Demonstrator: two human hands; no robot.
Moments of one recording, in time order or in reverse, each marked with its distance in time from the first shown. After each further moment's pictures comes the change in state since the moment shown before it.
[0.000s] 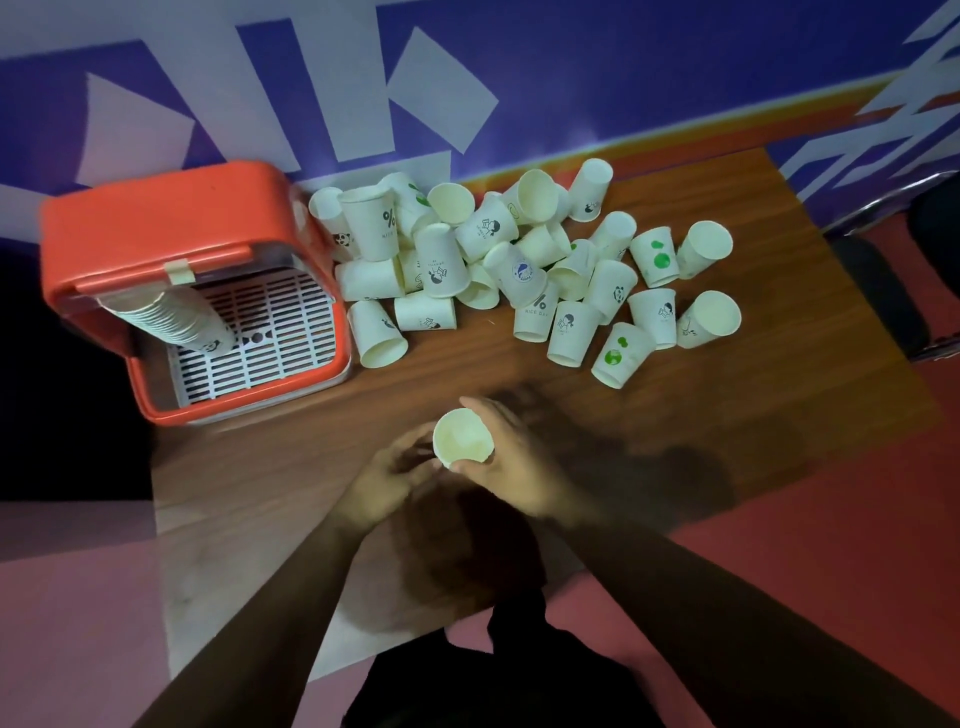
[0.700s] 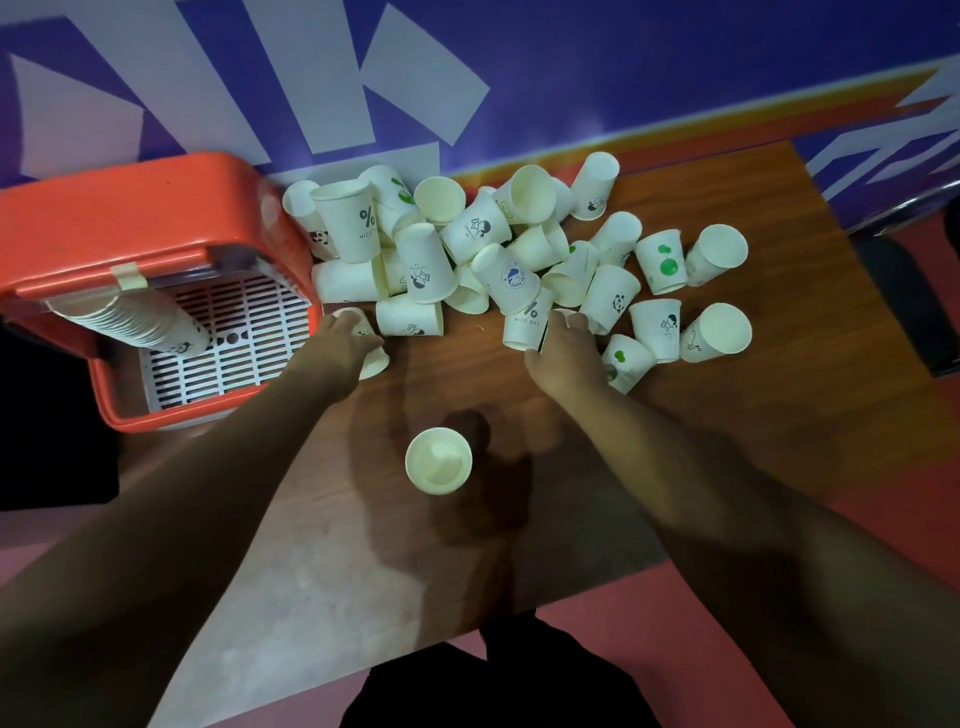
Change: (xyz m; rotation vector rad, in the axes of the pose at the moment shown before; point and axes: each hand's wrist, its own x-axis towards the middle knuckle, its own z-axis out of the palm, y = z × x) left_hand 0.126 0.065 -0.082 1.241 0.069 0.011; right_hand 0.118 0.057 -0.089 -0.398 0.172 0.373
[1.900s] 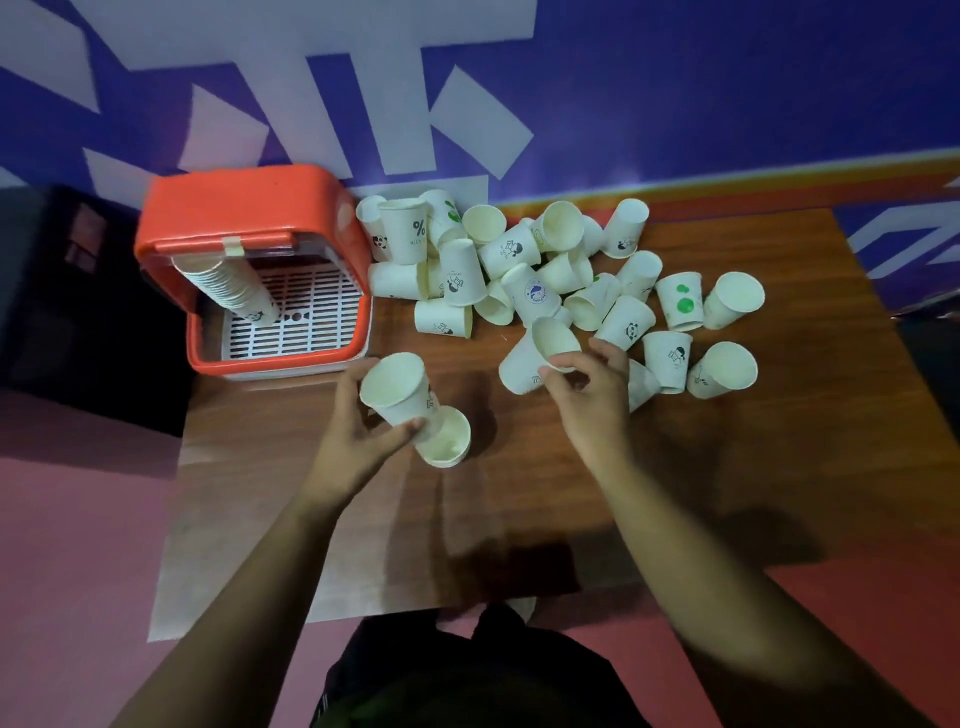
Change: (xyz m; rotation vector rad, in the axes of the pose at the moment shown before) left_hand -0.167 0.098 0.021 -1.343 0.506 -0.067; right_hand -0.093 0.020 -0.043 0.674 0.204 -0.196
